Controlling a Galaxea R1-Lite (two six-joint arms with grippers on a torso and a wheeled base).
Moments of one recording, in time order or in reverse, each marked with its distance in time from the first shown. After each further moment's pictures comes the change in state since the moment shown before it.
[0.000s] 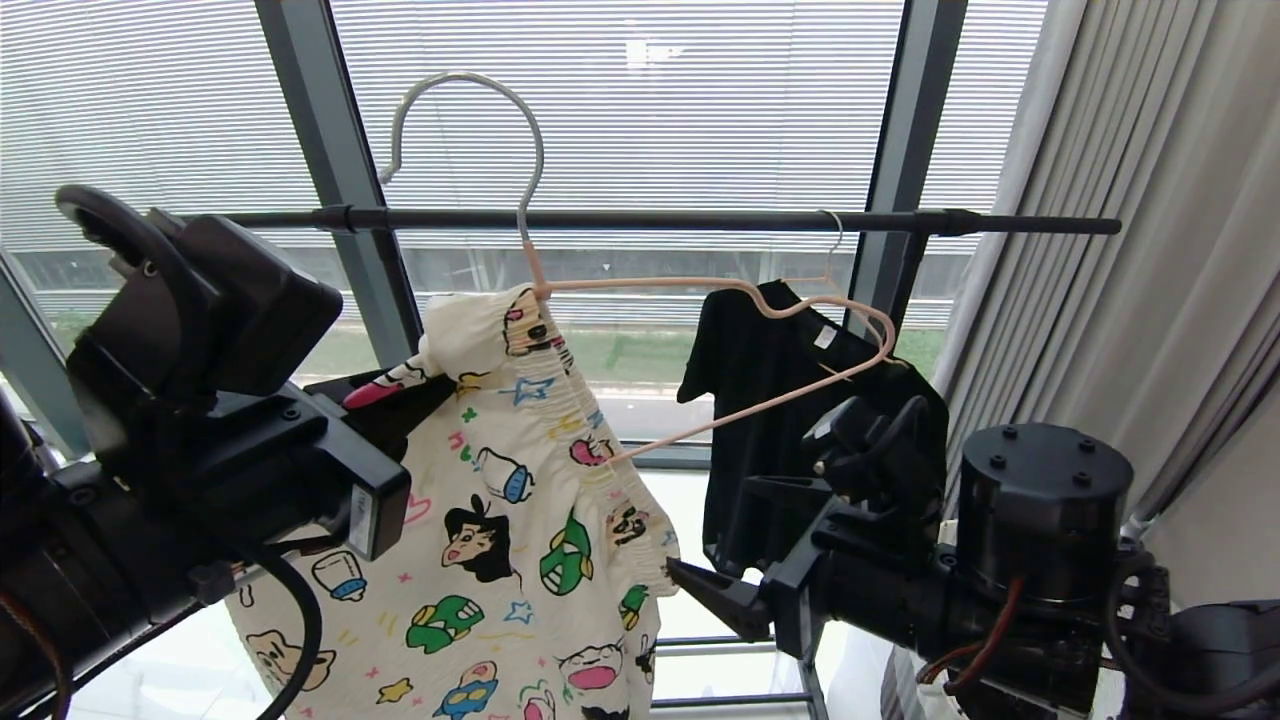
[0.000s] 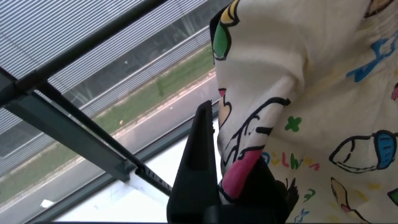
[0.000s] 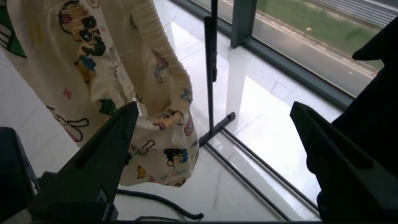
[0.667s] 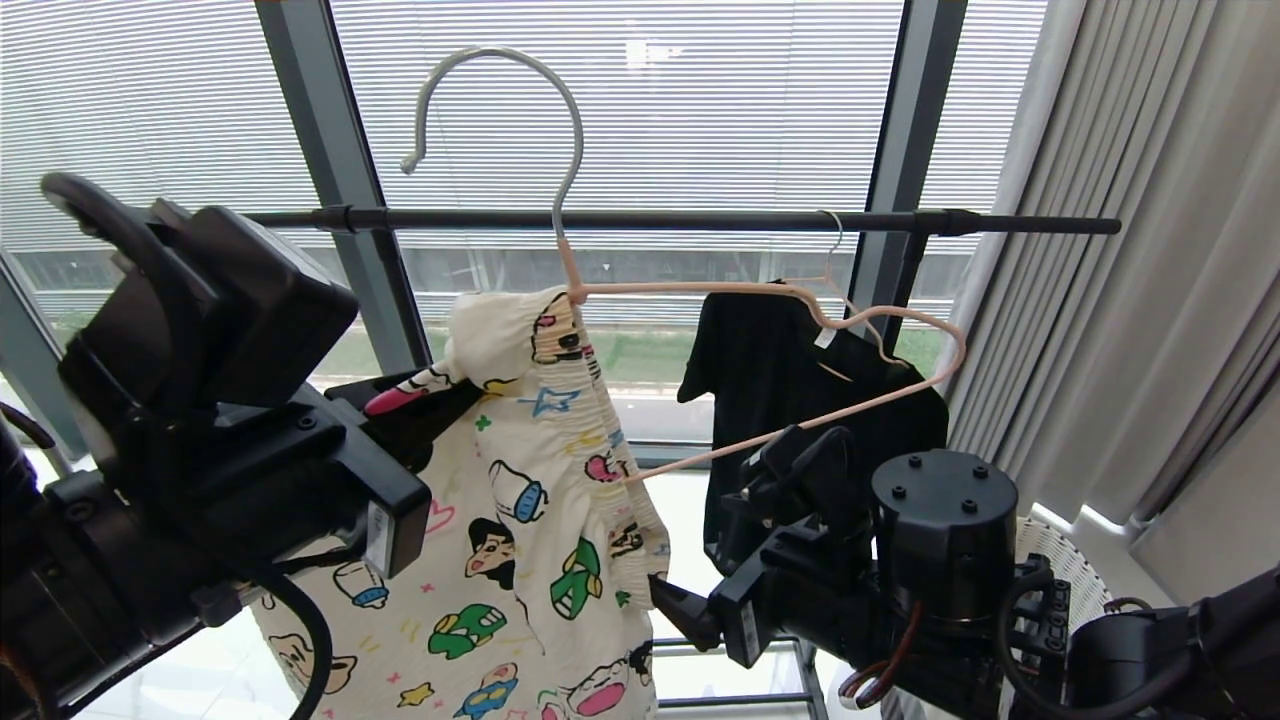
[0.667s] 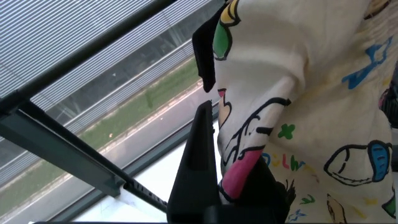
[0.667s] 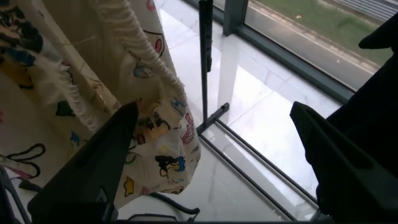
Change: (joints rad) left arm -0.077 0.003 -0.016 0.002 0.012 0.001; right arm 0.042 0.109 -0.051 -0.001 -0.118 -0.001
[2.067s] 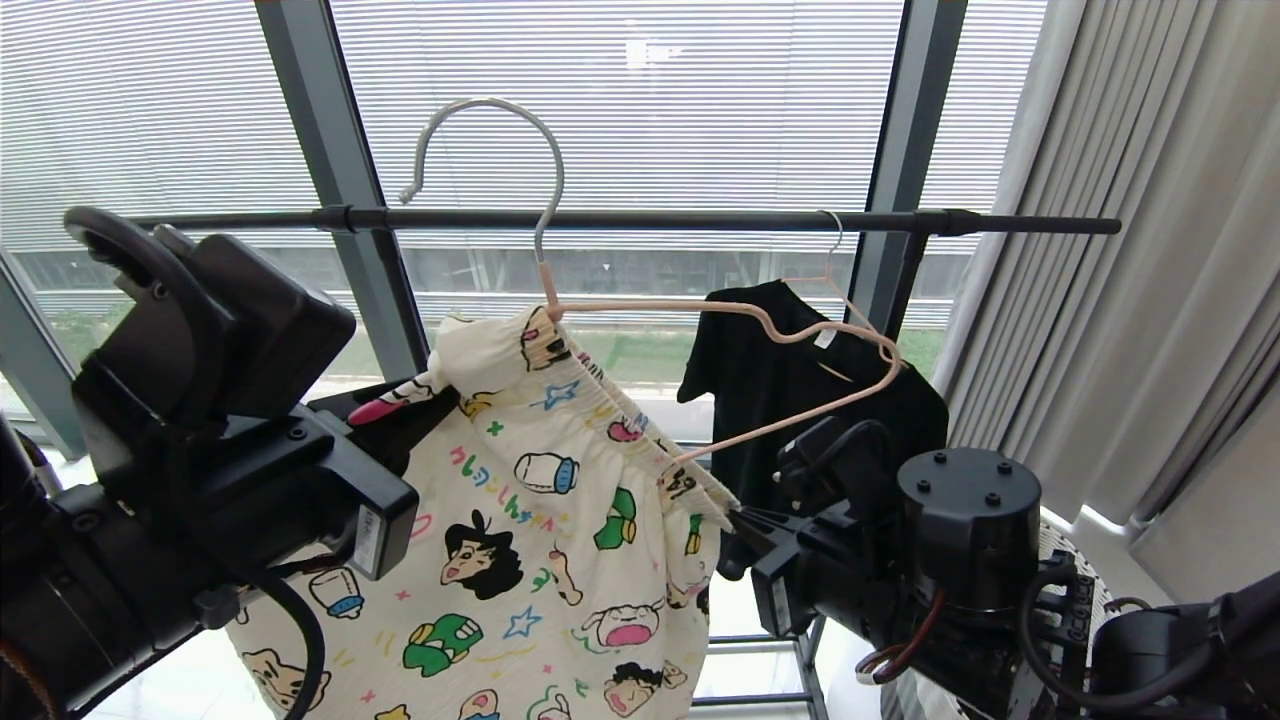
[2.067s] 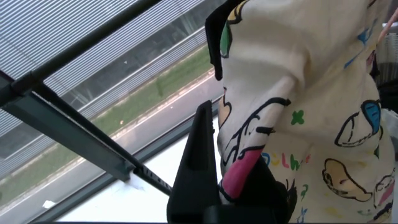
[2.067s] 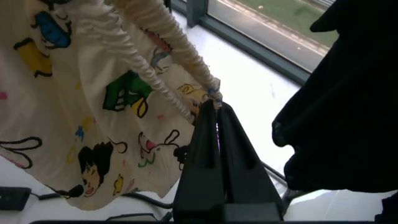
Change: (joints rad) left arm 0.033 -0.009 0.031 0.001 0.058 0.003; right arm -0.056 -0.026 0.044 -0.001 -0.137 -0.020
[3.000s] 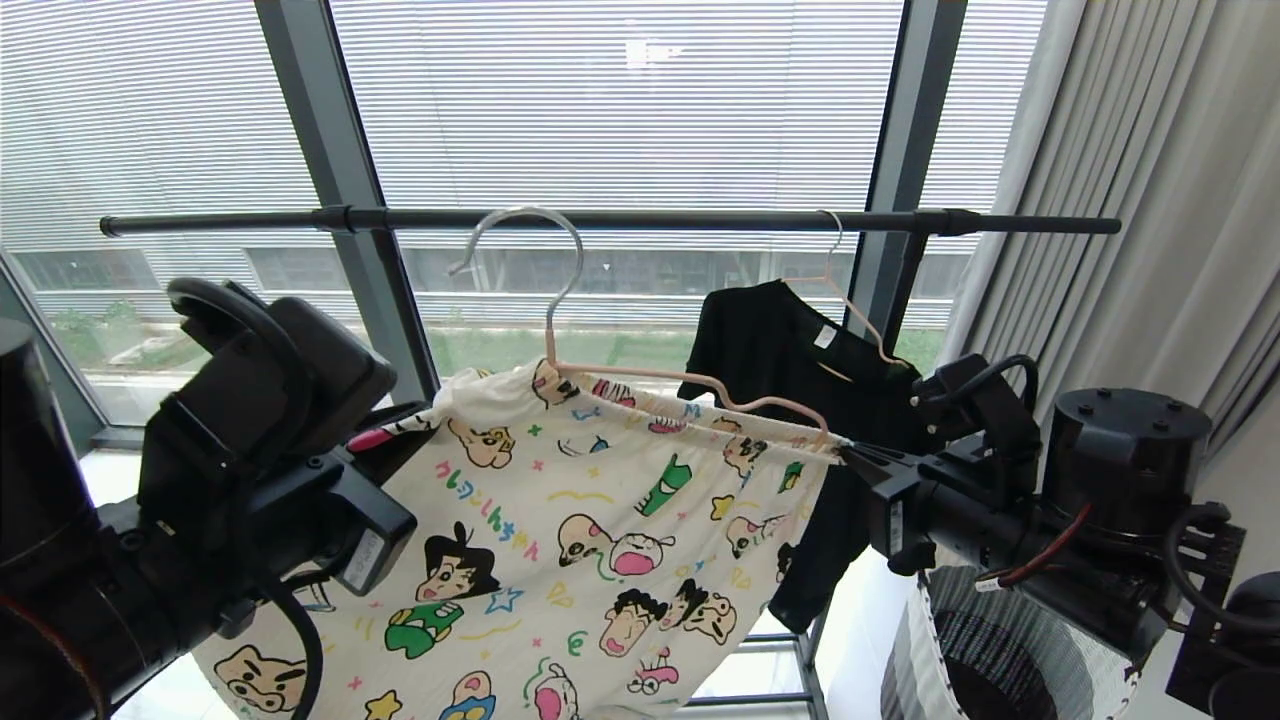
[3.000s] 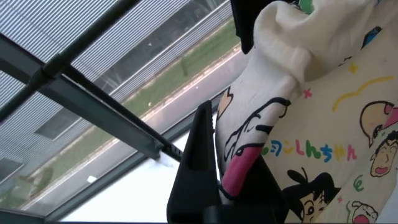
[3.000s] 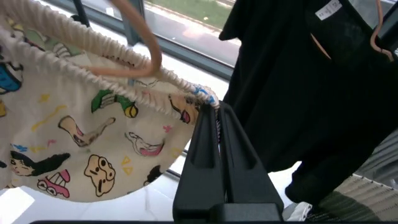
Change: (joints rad) left arm 0.040 0.015 0.028 0.054 0.058 0.101; right arm -0.229 -0.157 0.080 0.002 0.035 -0.060
